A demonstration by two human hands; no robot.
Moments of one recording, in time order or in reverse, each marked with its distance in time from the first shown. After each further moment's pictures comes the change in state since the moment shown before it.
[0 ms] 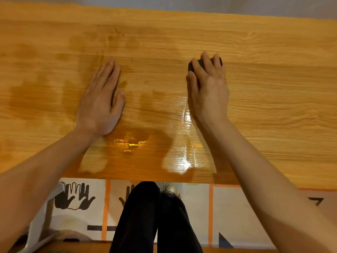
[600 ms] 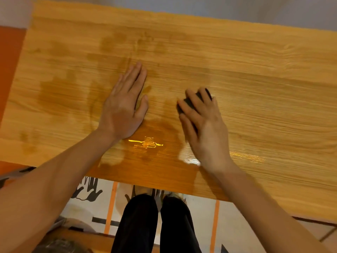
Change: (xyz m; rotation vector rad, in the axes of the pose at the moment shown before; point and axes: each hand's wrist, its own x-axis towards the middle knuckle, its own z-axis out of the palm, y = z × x) left_hand 0.003 0.003 -0.001 -0.019 0.052 0.039; right_hand -0.050 -0.033 0.014 0.159 -0.108 -0.259
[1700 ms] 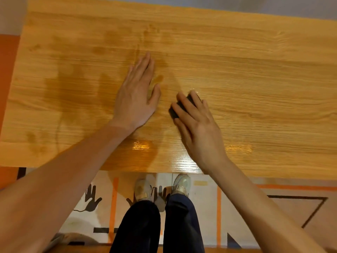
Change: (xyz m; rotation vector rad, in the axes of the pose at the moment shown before) left_hand -0.001 -0.003 -0.005 -0.044 -0.063 -0.001; right_hand -0.035 -0.047 0.032 -0.038 0.002 -0.009
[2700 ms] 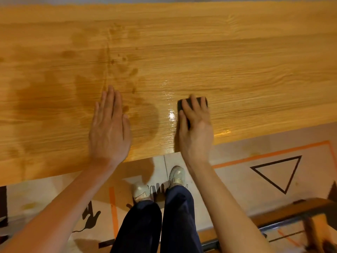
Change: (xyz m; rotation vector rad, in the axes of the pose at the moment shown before) left_hand -0.094 -0.014 0.007 0.109 0.024 0.016; right_hand -0.045 -0.035 0.012 0.043 0.403 0.592
